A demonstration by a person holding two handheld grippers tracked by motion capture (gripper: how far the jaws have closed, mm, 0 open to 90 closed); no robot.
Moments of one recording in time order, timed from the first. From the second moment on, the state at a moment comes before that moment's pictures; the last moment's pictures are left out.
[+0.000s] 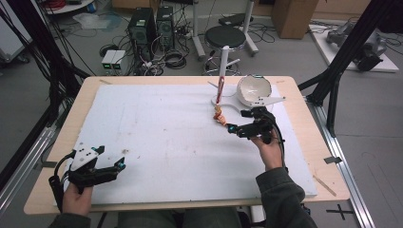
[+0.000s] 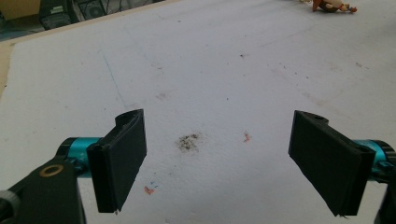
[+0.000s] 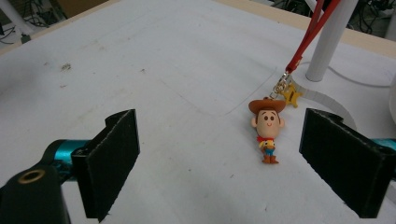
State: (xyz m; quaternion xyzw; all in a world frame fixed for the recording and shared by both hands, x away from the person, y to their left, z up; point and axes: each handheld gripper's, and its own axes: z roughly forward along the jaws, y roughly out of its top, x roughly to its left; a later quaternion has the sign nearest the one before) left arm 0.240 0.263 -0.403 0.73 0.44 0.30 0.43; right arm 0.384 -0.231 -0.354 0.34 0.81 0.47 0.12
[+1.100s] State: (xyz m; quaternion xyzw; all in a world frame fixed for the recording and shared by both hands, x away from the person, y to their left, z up) left arm 0.240 0.263 -0.403 0.73 0.44 0.30 0.43; right arm 0.346 -0.240 -0.364 0.32 0.81 0.47 0.13
